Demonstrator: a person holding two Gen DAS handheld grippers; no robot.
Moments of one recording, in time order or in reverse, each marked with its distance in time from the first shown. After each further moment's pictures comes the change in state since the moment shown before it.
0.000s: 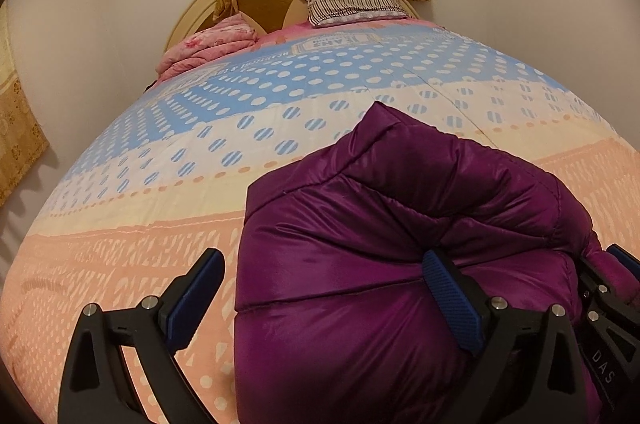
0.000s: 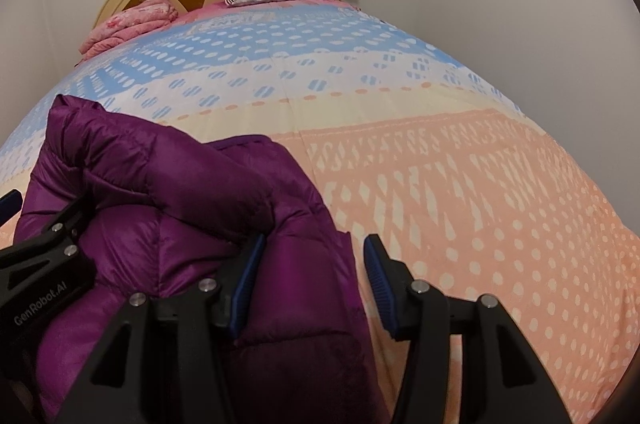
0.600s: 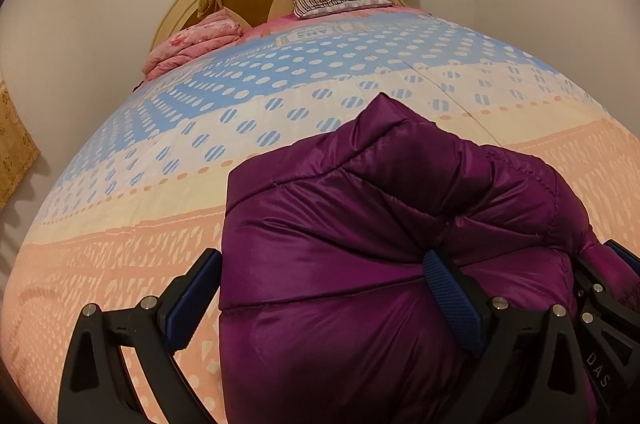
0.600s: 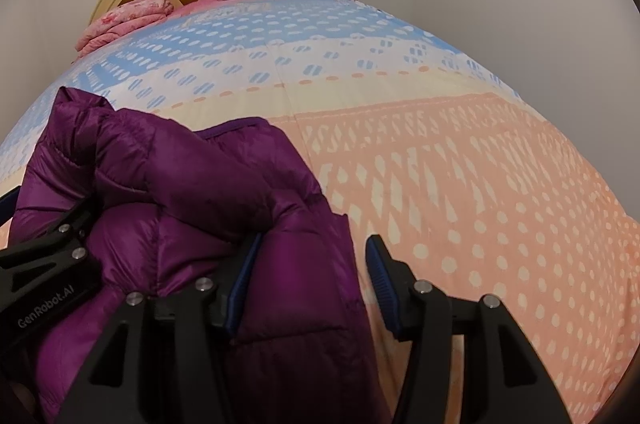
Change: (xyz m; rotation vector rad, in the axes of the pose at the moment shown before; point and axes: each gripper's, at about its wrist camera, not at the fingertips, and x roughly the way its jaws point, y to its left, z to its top) left arm 0.005 -0.011 -0.003 0.046 0.033 -0.028; right arm 0.003 -0.003 -0.006 0.008 0.030 -0.002
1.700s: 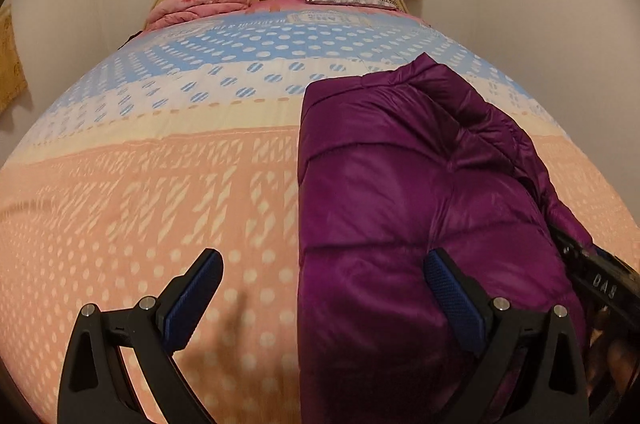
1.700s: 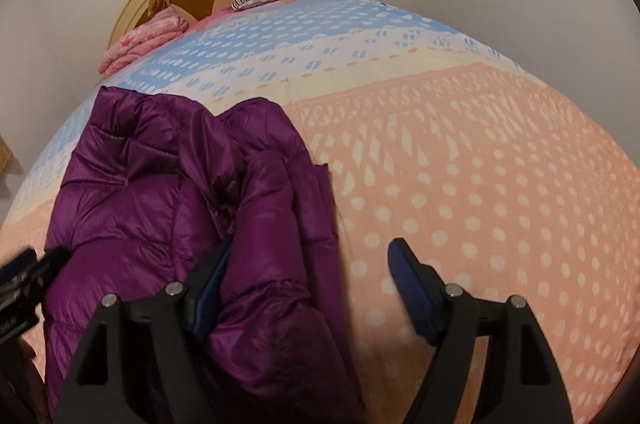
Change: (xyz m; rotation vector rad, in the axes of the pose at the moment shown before) left arm -0.066 0.068 -0.063 -0.175 0.043 -0.159; right arm -0.041 -0.036 -0.033 0.095 -0.011 0.173
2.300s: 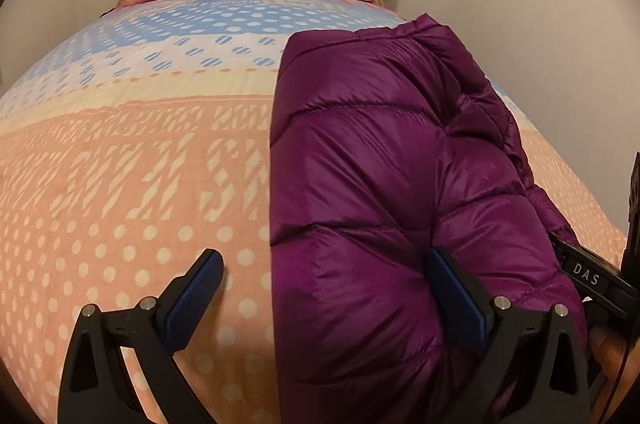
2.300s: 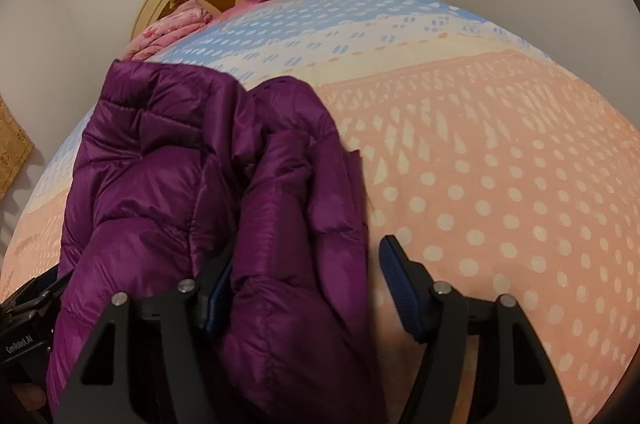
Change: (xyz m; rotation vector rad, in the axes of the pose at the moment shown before) left arm 0.026 -0.002 -0.009 -0.034 0.042 -0.161; right arm 0.018 0.007 -0.003 -0.039 0.038 0.089
